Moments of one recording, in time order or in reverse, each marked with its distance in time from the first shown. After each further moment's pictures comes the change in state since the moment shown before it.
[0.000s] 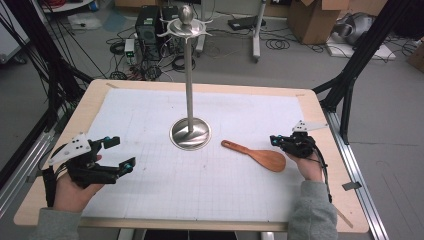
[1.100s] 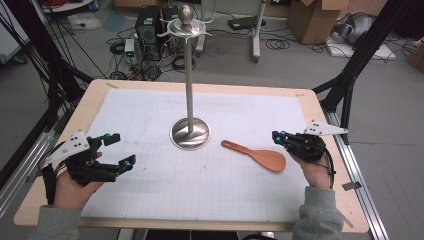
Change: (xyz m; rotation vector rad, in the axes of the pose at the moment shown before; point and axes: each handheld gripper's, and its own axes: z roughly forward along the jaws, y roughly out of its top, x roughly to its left) left arm 0.000 0.007 -0.001 -0.027 -0.007 0.009; right arm 0.048 0.030 -0.045 -0.192 0.023 -0.049
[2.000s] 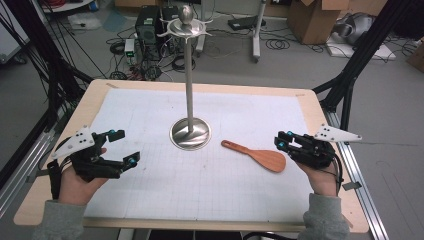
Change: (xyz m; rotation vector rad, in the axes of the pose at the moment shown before) left arm -0.001 0.007 0.011 -0.006 -0.022 0.020; right arm 0.025 0.013 -0.028 -0.070 0.029 -0.003
